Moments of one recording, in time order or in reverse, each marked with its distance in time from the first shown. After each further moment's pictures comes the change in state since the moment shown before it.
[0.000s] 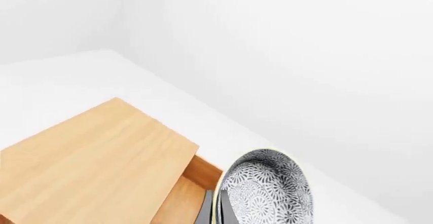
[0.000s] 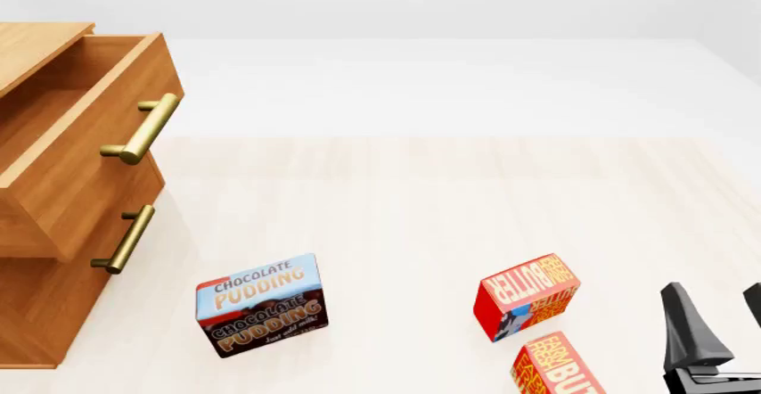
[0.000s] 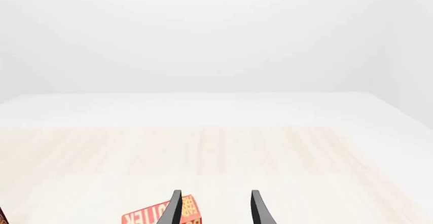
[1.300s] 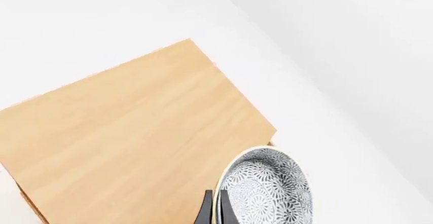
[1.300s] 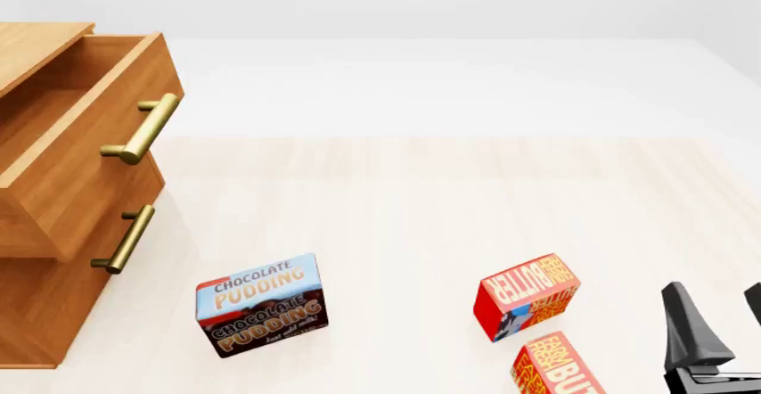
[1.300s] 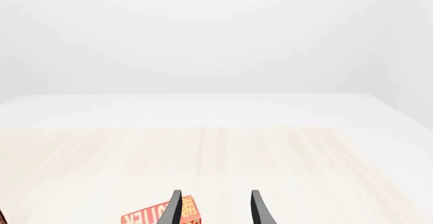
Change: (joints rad) left arm 0.174 0.353 -0.043 0.099 -0.078; right arm -0.002 0.000 0.000 -0.003 -0.001
